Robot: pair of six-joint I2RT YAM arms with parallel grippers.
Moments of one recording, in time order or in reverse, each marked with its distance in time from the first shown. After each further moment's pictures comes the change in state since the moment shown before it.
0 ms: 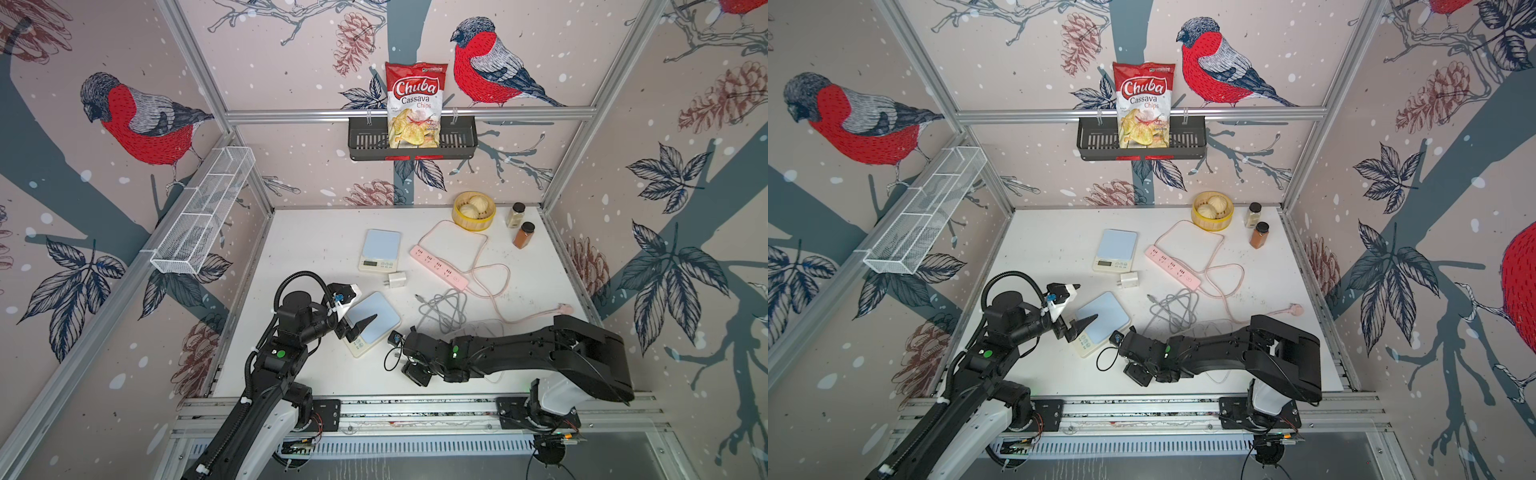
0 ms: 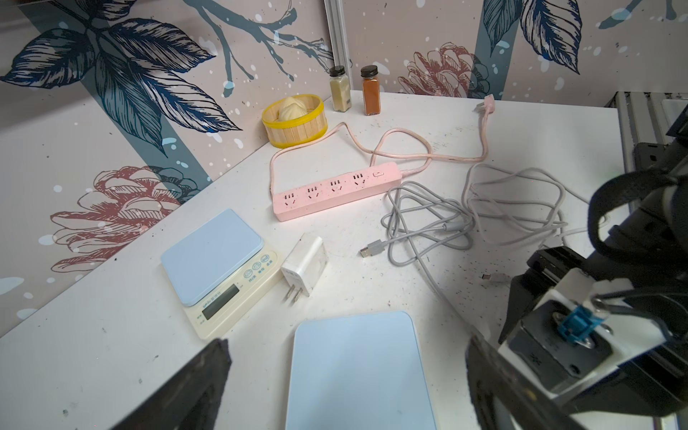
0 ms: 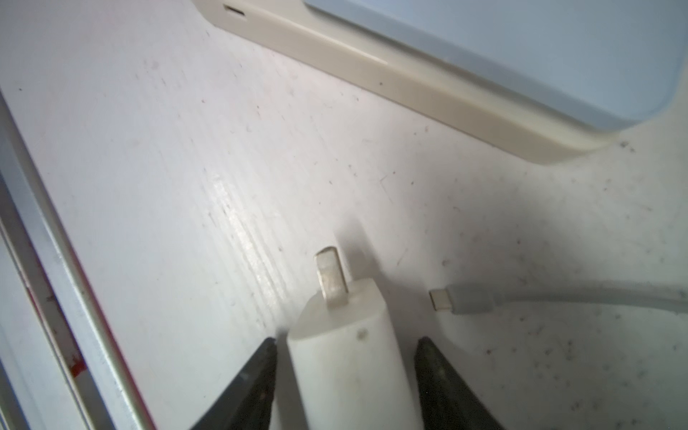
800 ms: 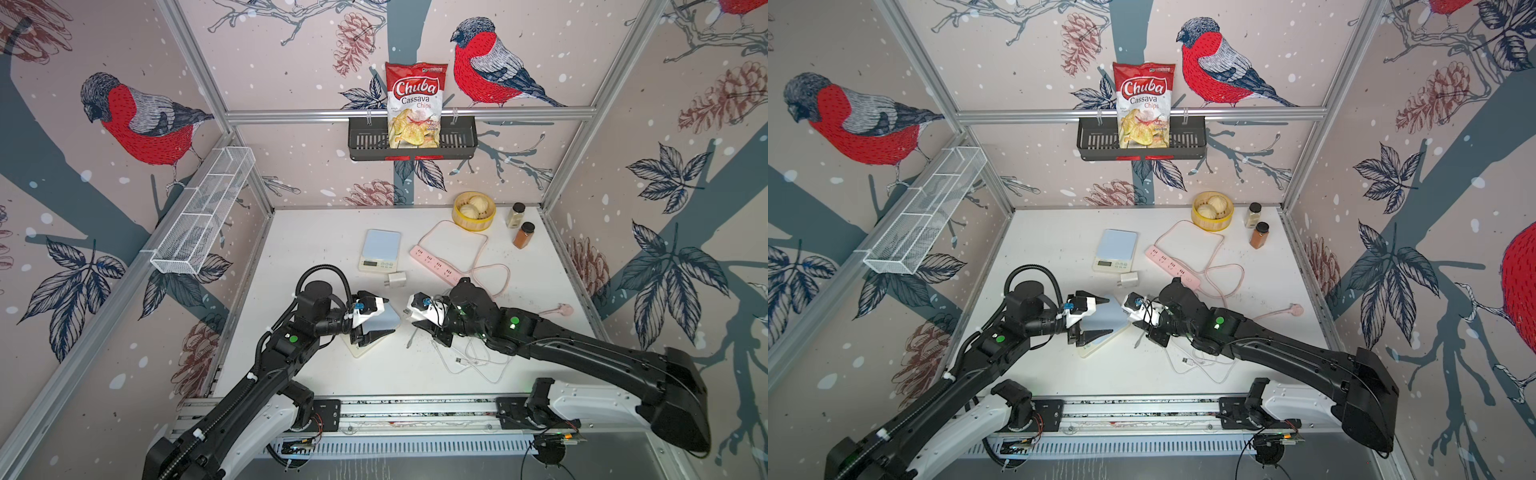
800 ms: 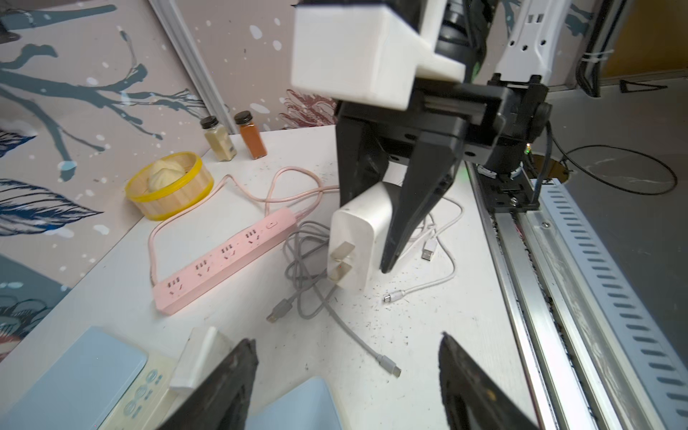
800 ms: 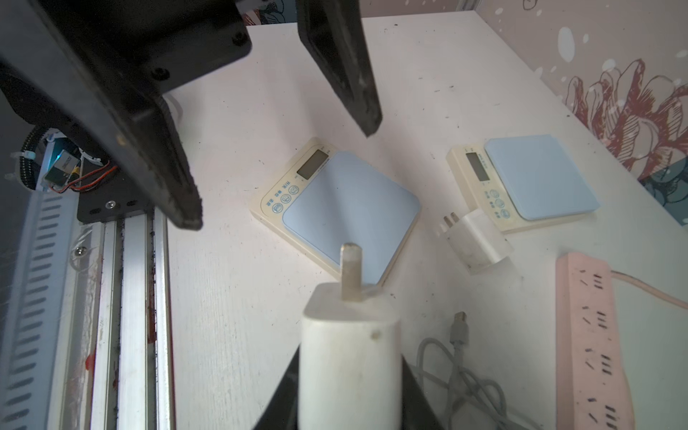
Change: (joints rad) left arm -0.204 0.200 0.121 -0.014 0.208 0.166; right arm -0.276 -0.484 0.057 -0.109 -0.255 -0.446
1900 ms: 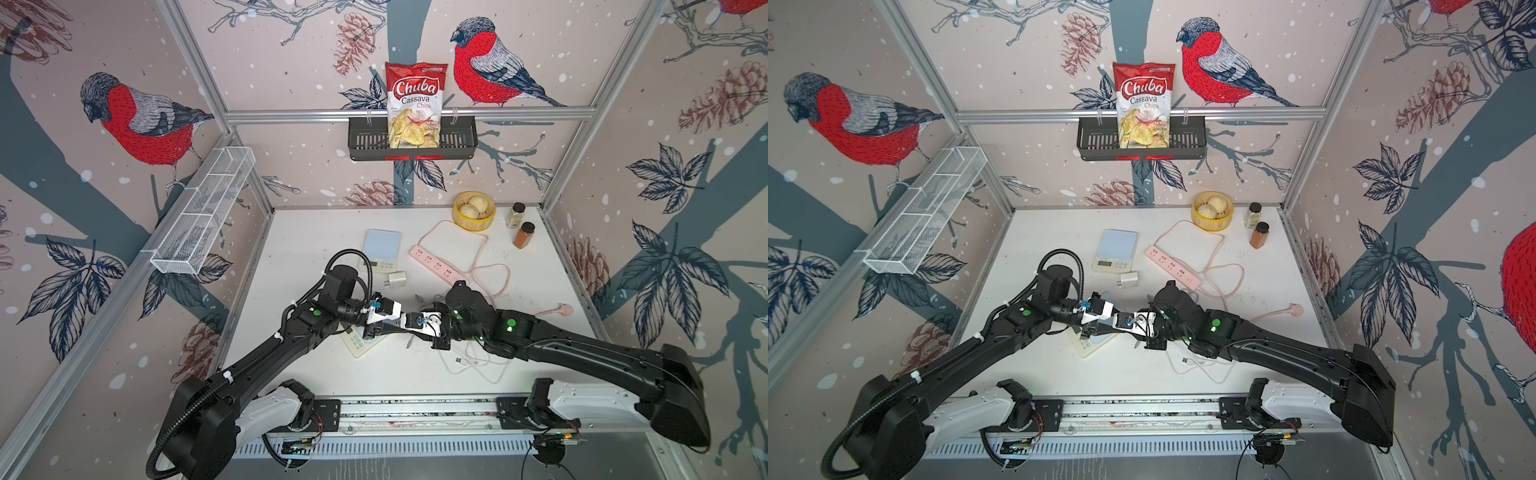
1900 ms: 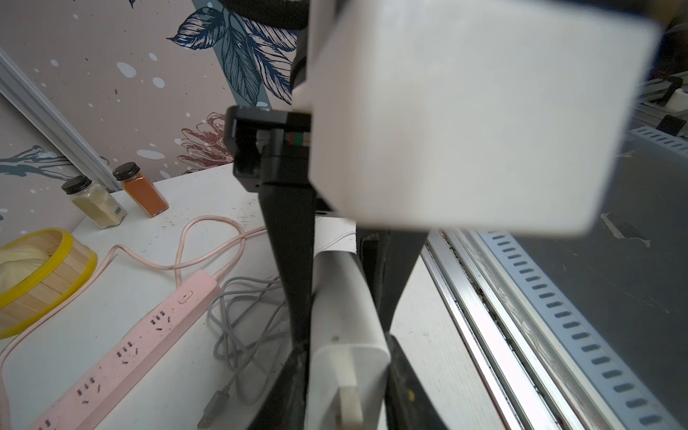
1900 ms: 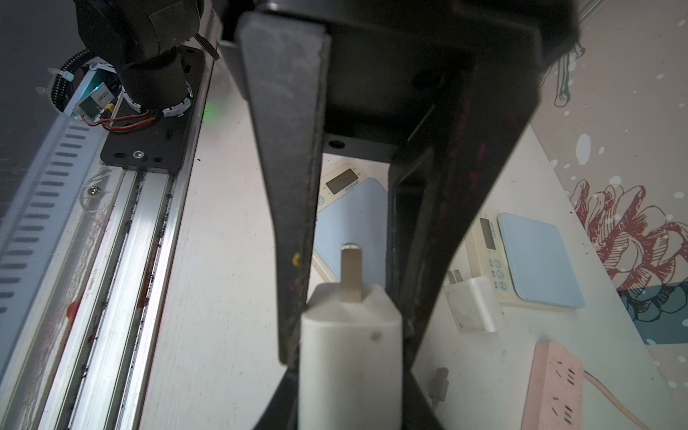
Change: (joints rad) left arm -0.072 0.274 0.148 -0.037 0.230 0.195; right arm 0.056 0.041 0.023 0.021 -0.038 -0.226
